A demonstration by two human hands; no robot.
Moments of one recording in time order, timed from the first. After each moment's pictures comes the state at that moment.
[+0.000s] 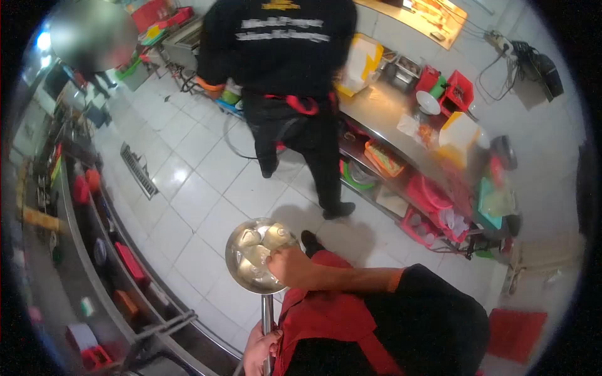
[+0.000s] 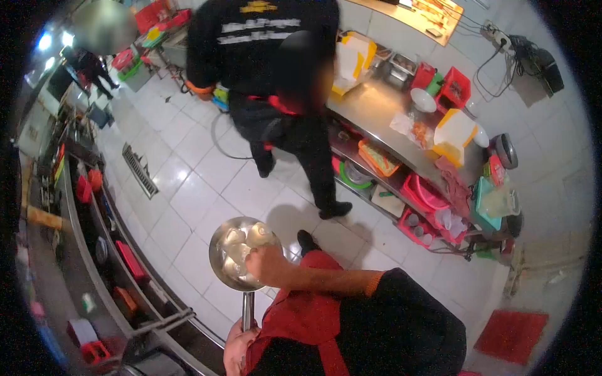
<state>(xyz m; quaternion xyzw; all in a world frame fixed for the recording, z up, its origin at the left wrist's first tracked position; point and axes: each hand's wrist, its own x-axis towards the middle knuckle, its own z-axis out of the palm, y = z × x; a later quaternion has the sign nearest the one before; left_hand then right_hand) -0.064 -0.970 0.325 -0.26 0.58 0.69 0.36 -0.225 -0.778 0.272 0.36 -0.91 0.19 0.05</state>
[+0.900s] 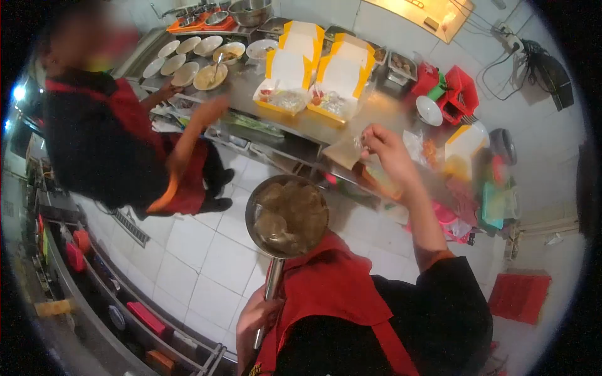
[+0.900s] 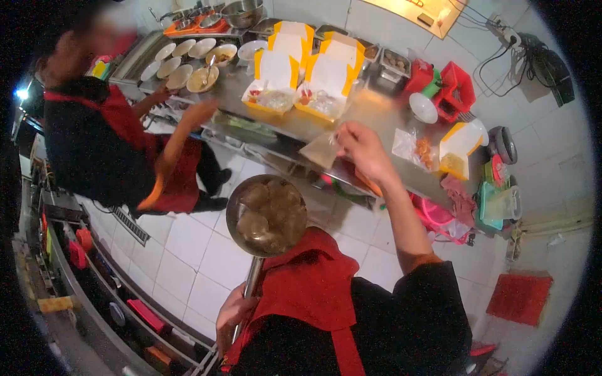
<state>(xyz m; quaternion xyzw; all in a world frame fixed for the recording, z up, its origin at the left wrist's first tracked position) -0.448 -0.913 0.308 -0.04 0.58 0.65 0.50 -0.564 -0.485 0.376 -0.11 -0.79 0.60 0.09</state>
